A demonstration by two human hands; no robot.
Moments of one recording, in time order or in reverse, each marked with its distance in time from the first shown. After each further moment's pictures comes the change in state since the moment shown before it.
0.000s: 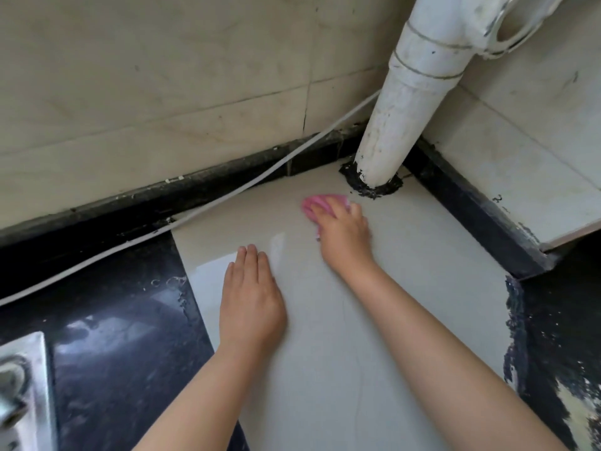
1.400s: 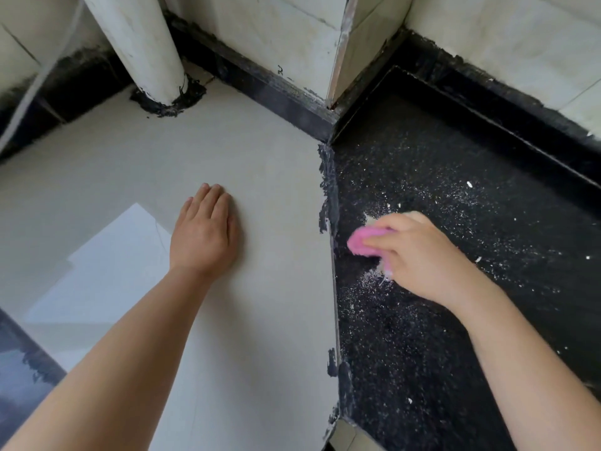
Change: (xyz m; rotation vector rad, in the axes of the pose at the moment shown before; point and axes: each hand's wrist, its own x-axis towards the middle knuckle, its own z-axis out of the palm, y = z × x) left_hand -0.039 0.140 0.044 -0.081 -0.132 0.512; right_hand -0.280 0.162 -0.160 0.158 -0.278 0.356
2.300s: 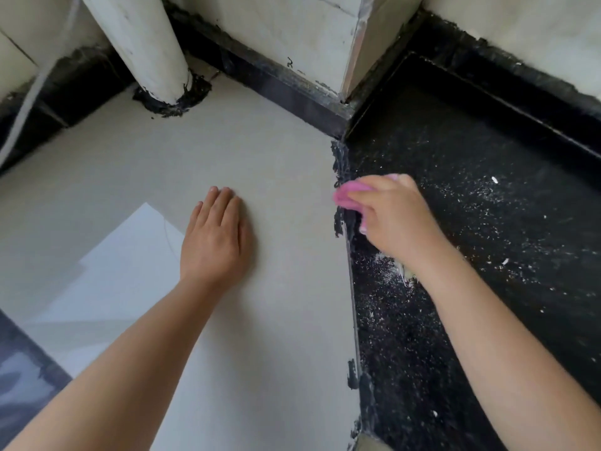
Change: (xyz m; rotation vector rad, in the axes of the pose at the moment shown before) left_hand 0.000 0.003 -0.005 -0.018 -0.065 -0.040; right_hand 0.063 -0.016 0.014 0.001 0.188 0.029
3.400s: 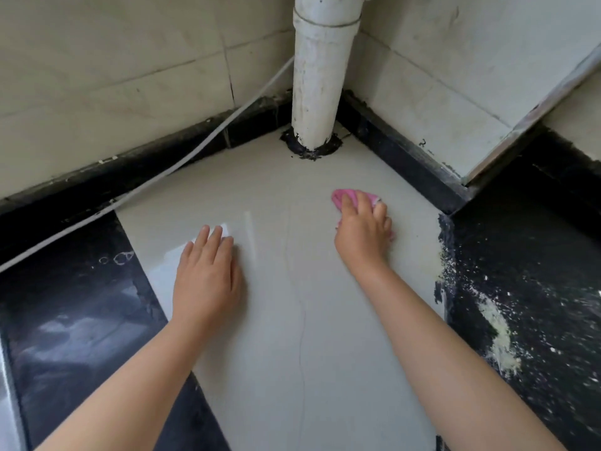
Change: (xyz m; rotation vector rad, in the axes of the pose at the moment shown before) left_hand -0.059 -0.116 -0.057 0.136 0.175 -0.276; right_hand 0.090 -0.141 0.086 -0.179 0.089 0.001
